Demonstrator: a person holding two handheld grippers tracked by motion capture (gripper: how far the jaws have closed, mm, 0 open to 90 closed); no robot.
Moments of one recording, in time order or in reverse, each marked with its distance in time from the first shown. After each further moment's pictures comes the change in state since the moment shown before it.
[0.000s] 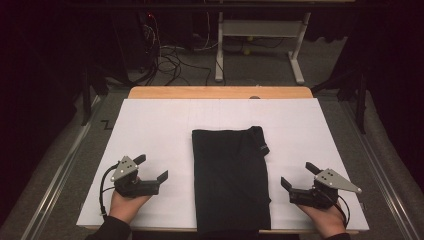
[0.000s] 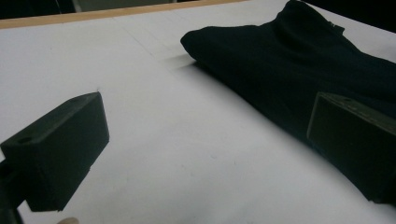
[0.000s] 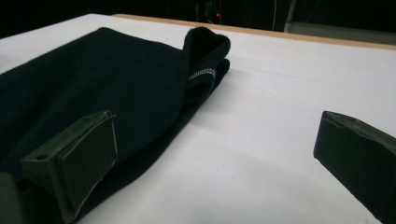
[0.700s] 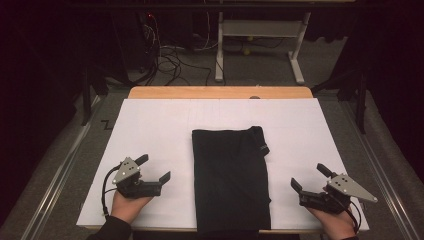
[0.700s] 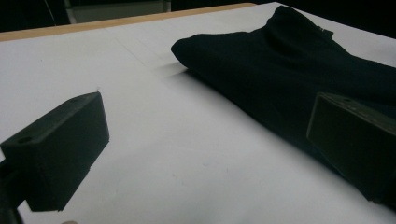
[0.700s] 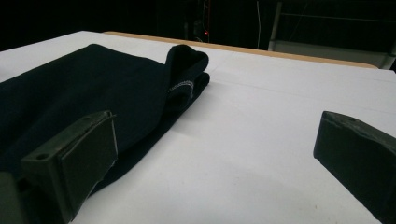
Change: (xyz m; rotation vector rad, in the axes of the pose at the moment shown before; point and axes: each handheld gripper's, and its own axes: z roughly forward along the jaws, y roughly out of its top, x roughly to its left) left arm -0.005 -0.003 0.004 -0.037 -0.018 0.026; right arm -0.011 -0.004 -0.021 -0.066 -0.045 -0.006
